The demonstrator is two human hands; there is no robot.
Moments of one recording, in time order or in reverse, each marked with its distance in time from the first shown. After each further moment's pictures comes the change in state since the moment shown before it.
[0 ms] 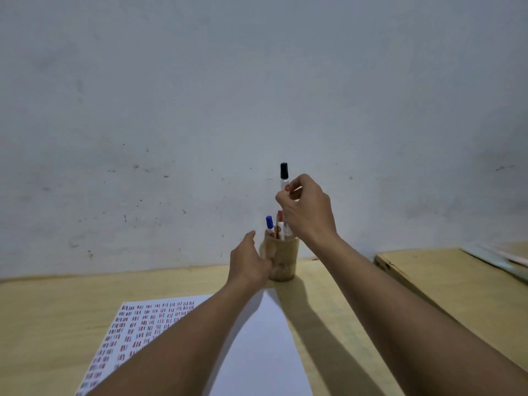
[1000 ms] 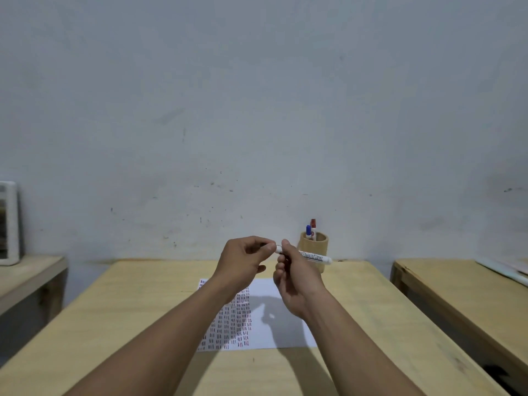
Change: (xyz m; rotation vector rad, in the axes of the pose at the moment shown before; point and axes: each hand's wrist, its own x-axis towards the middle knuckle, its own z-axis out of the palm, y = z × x) left_hand -0.122 0.000 -0.145 -0.449 -0.056 0.123; right_hand -0.164 -0.077 0.024 1.154 -0.231 0.859
